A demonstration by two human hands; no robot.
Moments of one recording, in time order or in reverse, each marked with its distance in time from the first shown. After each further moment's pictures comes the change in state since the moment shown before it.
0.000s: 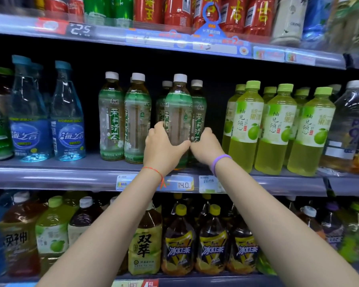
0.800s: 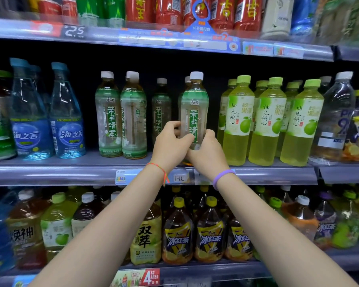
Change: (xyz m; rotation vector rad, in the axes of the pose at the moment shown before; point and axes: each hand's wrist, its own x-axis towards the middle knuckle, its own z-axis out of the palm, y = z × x) left_hand -0.015 0.020 0.011 -0.425 -0.082 -0.003; right_hand -0.052 0.017 -0.007 0.113 0.081 -0.116
